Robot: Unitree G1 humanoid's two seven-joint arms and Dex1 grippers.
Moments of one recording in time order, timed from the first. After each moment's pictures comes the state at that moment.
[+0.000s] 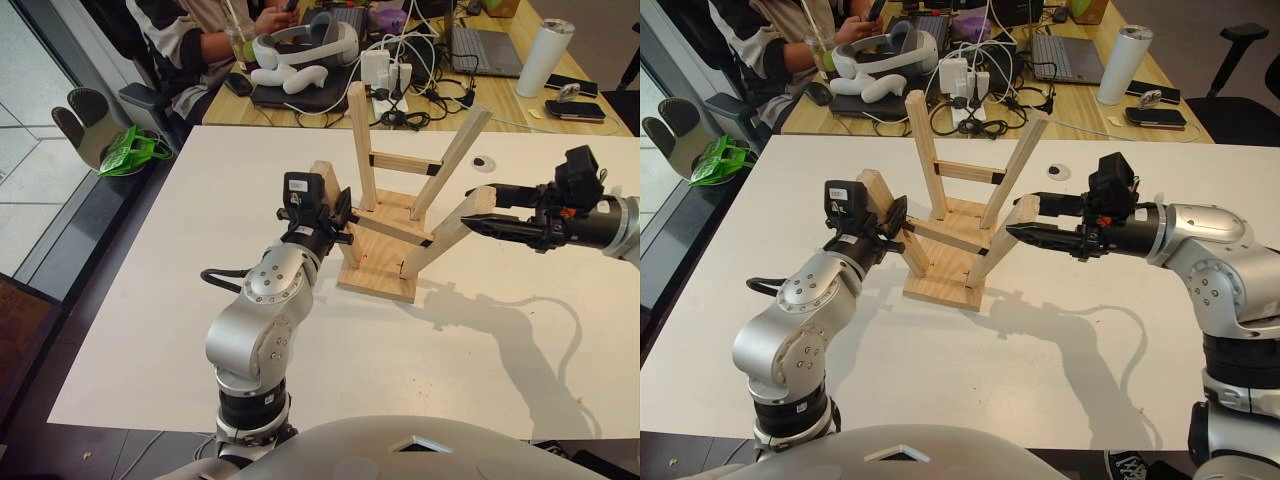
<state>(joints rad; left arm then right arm) -0.16 -0.05 -0.13 -0.73 -0.19 1.07 0.10 -0.29 -0.84 -0.10 -0.24 0.78 0.65 1.12</state>
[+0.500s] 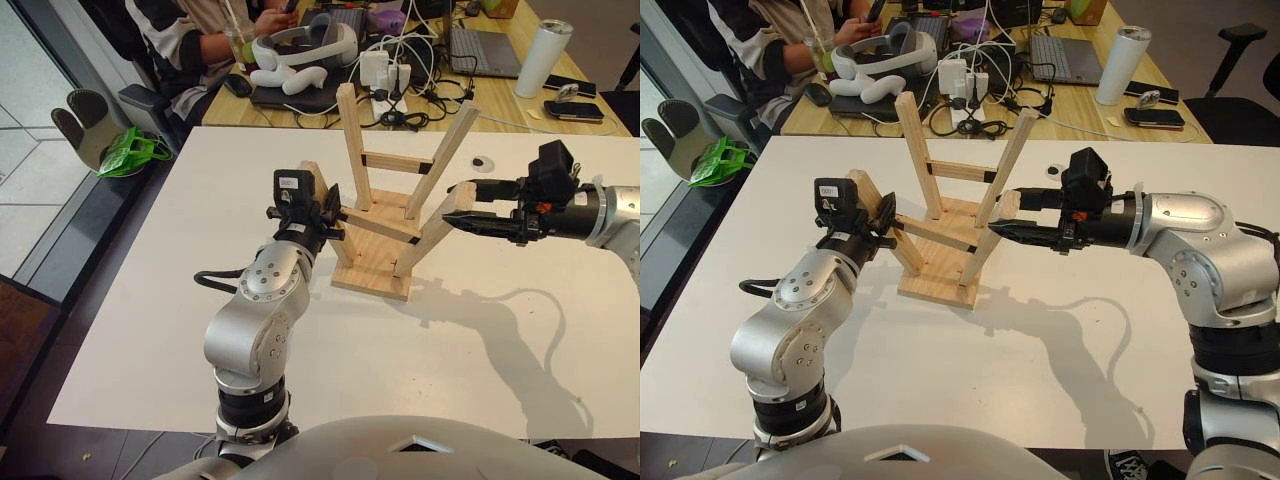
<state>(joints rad) -0.16 -0.05 -0.12 -0.73 -0.16 1.07 0.12 -0.36 -0.83 0.00 -0.27 0.72 0.62 1.08</state>
